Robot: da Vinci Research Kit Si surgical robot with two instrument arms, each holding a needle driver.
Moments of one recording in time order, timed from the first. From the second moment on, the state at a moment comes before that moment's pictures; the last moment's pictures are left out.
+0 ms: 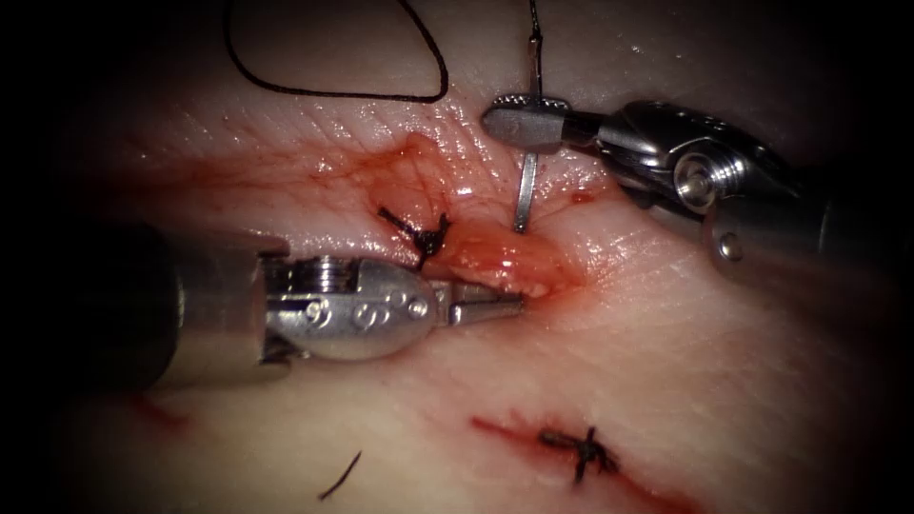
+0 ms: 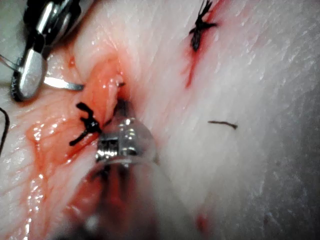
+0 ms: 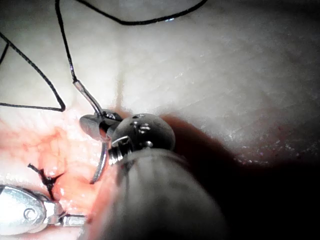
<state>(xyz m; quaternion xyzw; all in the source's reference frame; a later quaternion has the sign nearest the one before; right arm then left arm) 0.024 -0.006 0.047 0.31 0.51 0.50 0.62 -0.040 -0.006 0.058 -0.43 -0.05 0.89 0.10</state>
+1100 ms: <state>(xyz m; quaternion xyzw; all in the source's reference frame) 0.023 -0.003 0.046 0.19 0.60 0.45 0.64 -0.040 -0.006 0.058 -0.43 -0.05 0.89 0.10</state>
